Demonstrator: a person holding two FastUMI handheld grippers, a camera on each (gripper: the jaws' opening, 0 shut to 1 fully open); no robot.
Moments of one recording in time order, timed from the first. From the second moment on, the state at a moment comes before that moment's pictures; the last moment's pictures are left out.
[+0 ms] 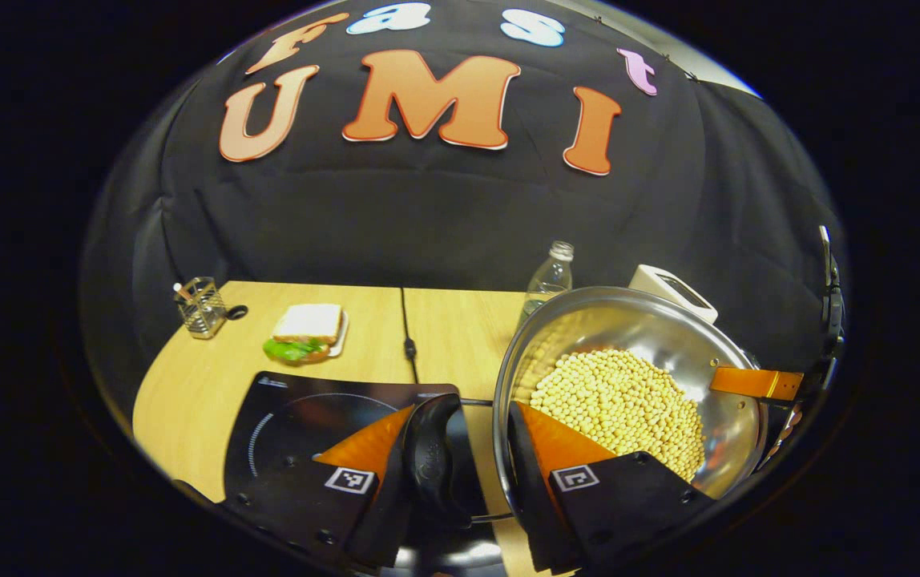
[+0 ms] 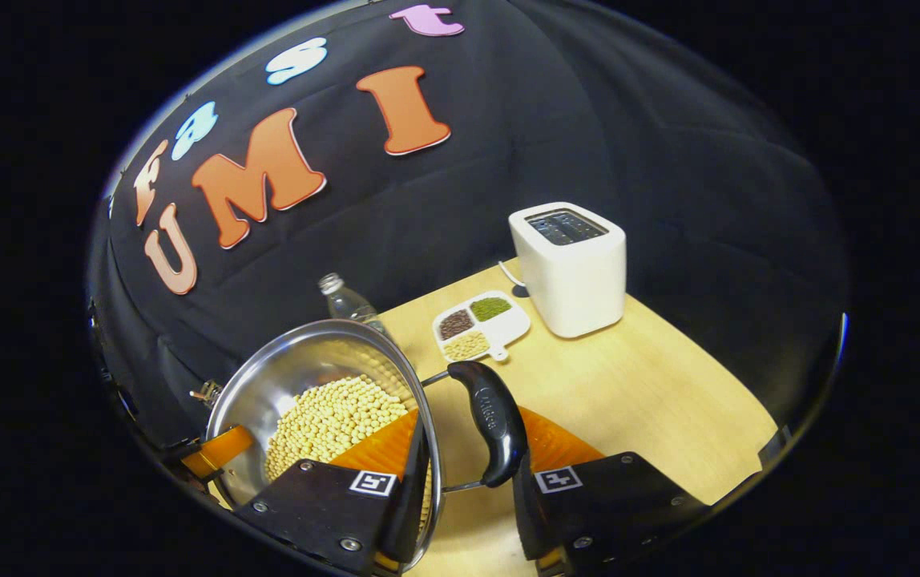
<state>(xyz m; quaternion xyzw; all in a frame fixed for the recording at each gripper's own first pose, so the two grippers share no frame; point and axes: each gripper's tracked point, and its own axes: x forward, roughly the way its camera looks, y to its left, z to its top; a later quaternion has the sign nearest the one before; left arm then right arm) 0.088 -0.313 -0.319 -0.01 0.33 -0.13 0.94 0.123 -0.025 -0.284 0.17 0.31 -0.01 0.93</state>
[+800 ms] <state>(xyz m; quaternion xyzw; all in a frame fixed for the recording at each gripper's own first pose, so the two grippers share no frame) 0.093 -0.122 -0.335 -0.02 0.35 -0.07 0.93 0.107 0.157 -0.301 0.14 0.34 0.05 0.93</state>
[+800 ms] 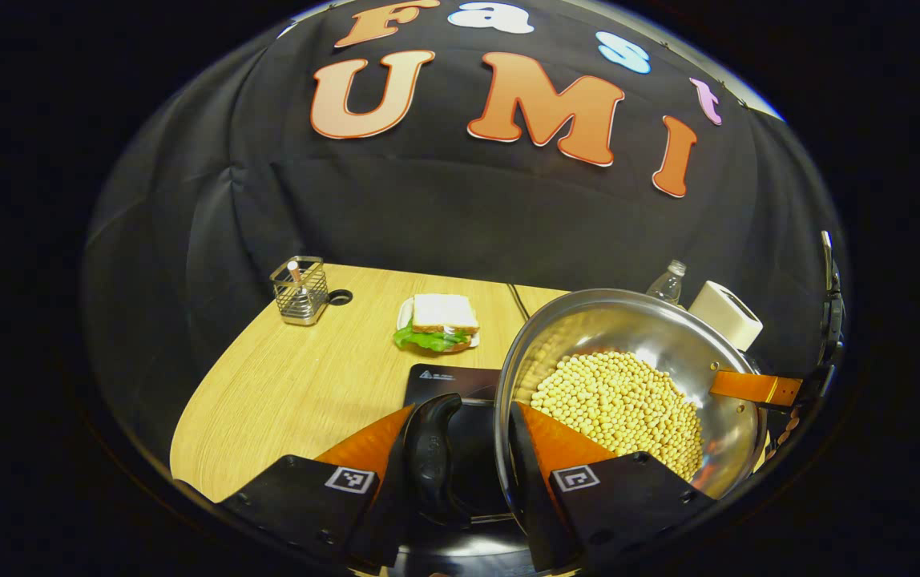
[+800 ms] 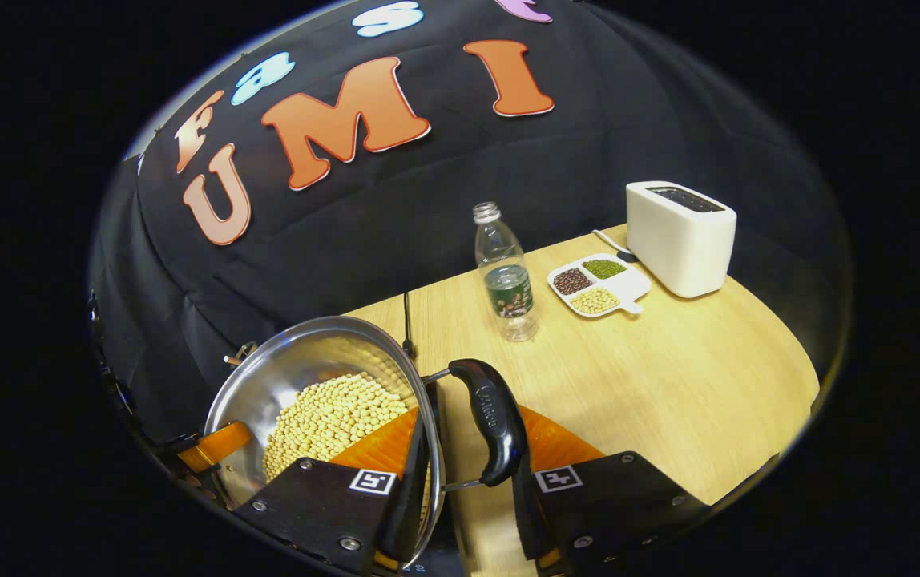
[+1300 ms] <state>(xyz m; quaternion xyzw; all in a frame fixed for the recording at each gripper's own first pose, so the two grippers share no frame) 0.092 -0.072 -0.390 -0.03 0.38 -0.05 0.92 0.108 0.211 -0.348 0.14 0.38 0.06 0.91</state>
